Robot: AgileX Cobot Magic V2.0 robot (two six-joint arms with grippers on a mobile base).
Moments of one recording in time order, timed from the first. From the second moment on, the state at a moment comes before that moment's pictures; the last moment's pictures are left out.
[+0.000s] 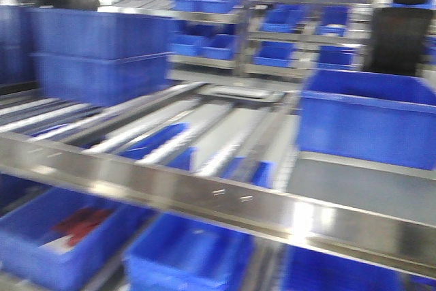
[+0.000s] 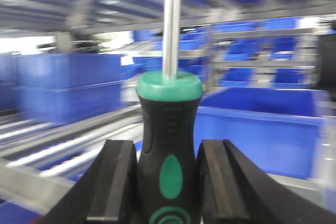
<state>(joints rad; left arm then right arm) -0.14 0.51 -0.88 -0.10 0.52 0.01 0.01 0.50 -0.88 0.24 0.41 -0.13</state>
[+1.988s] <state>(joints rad) -0.14 0.51 -0.88 -0.10 0.52 0.01 0.01 0.50 -0.88 0.24 0.38 -0.13</state>
